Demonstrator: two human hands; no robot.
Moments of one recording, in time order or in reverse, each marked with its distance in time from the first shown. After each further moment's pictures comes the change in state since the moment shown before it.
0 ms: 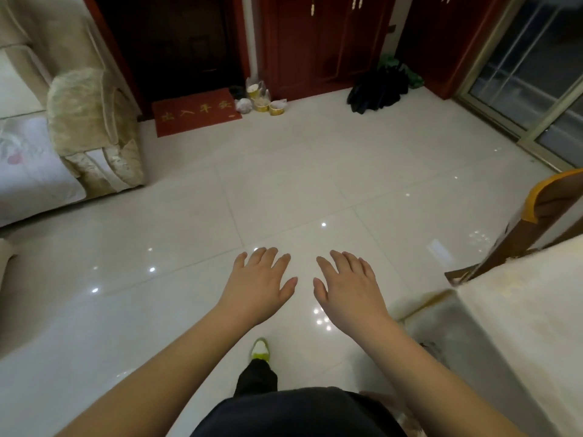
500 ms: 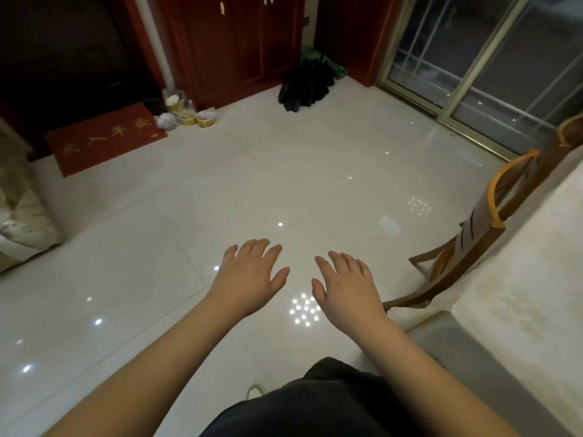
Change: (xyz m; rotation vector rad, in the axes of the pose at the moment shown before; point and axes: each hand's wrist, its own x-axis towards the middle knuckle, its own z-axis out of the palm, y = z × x) left_hand 0.199 -0.057 -0.045 -0.043 0.018 0.278; right_hand 0.145 0.021 -0.015 -0.005 -0.080 0.307
